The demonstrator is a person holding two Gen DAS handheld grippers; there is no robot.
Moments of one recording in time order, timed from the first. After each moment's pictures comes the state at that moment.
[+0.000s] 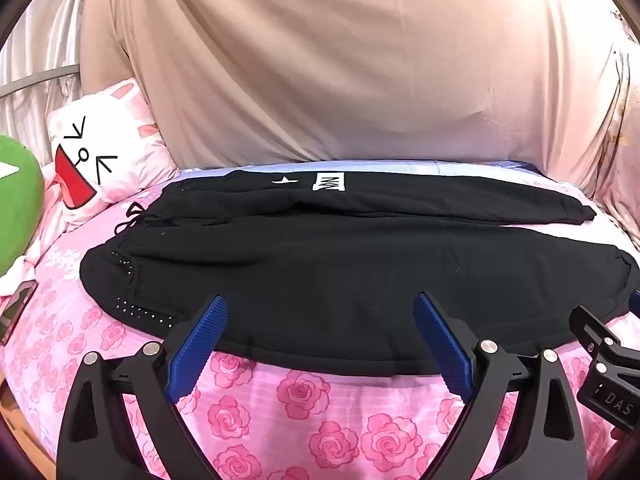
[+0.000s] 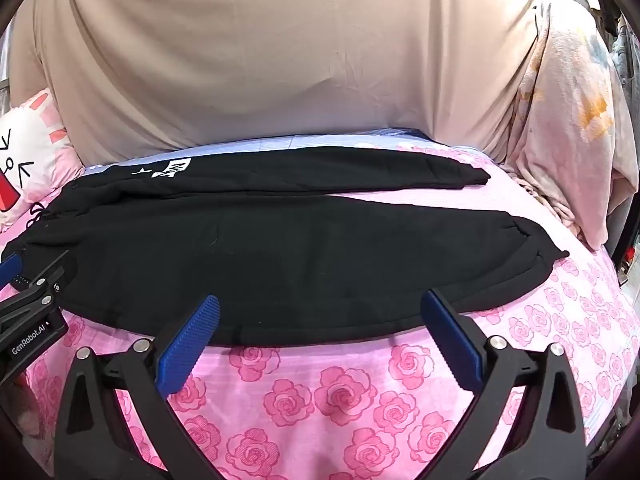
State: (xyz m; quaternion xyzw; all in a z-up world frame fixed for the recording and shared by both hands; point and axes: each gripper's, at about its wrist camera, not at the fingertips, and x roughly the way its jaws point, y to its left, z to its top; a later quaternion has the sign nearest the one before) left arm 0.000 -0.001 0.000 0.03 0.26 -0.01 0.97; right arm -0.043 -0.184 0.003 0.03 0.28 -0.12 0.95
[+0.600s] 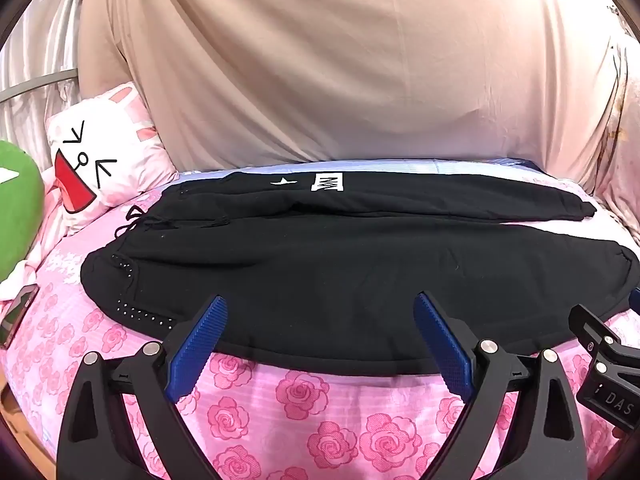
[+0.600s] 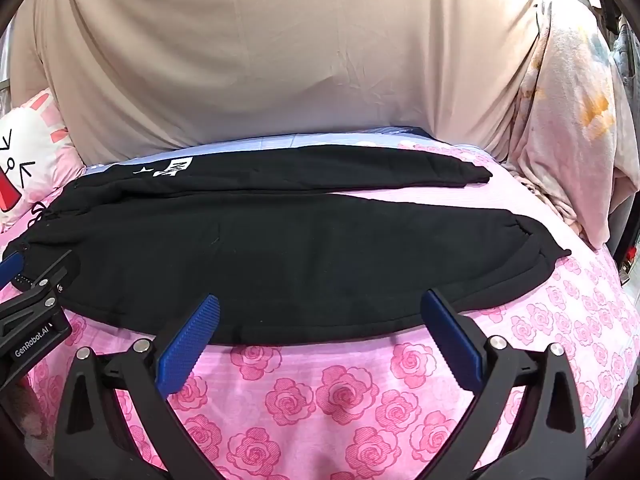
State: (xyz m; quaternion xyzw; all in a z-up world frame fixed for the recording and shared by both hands) left arm 0.001 -0.003 0.001 0.03 0.26 -0.01 0.97; right arm -0.041 -0.182 0.001 0.03 0.28 -0.12 0.95
